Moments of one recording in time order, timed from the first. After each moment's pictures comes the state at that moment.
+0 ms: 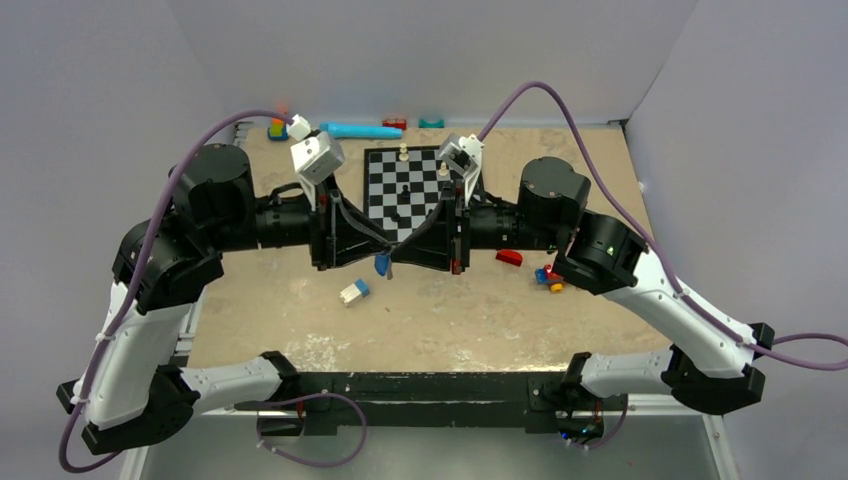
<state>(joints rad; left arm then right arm) -0.75 1.10 1.84 -0.99 0.54 -0.22 1.03 1.21 1.61 -0.48 -0.44 0.51</state>
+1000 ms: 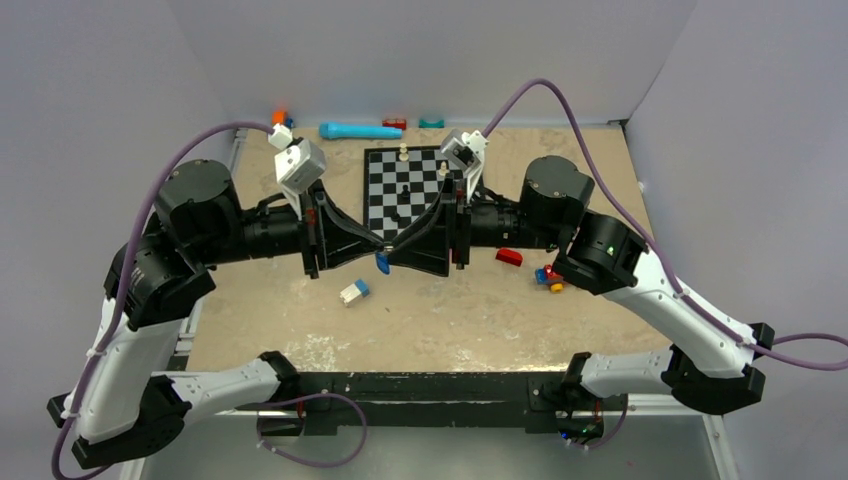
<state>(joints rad) -0.75 1.02 1.75 -0.90 0.54 -0.26 1.03 1.21 1.61 -0.44 -0.44 0.52</state>
